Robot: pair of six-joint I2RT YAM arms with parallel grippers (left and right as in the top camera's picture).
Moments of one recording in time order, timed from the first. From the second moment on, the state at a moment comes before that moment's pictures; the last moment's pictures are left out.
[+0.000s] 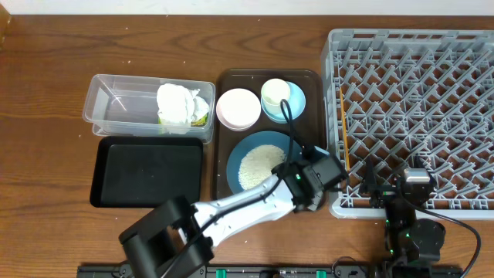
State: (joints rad) left arm -1.09 1.80 1.19 -0.62 -0.16 -0.59; right arm -0.05 0.01 0.01 -0.07 -0.05 -0.02
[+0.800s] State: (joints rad) left arm -1.12 1.64 1.19 -0.82 -0.34 -0.59; right arm -0.05 0.01 0.01 -0.07 -0.05 -0.02
